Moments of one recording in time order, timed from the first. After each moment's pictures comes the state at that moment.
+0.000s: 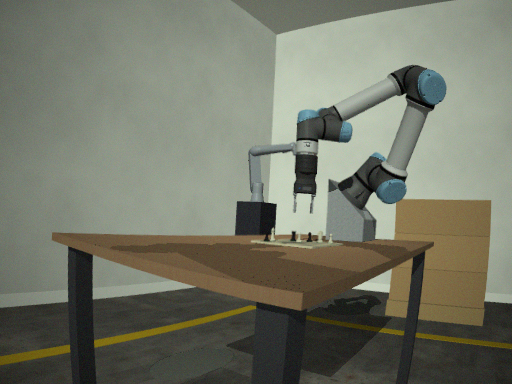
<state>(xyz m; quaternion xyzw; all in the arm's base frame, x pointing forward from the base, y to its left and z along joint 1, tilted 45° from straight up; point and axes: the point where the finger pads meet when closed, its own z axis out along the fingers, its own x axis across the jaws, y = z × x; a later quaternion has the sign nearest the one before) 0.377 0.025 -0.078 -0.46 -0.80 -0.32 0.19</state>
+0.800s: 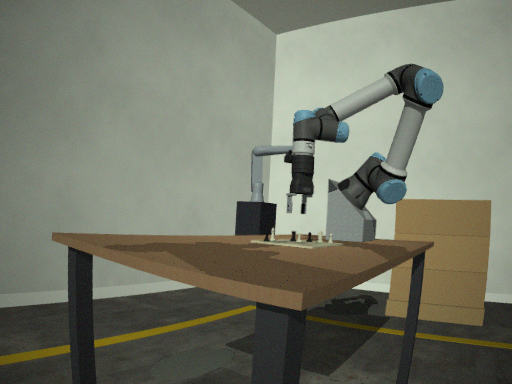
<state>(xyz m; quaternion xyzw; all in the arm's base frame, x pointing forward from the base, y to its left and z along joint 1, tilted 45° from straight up) 0.395 0.017 -0.091 -0.23 -0.90 -0.37 0.10</state>
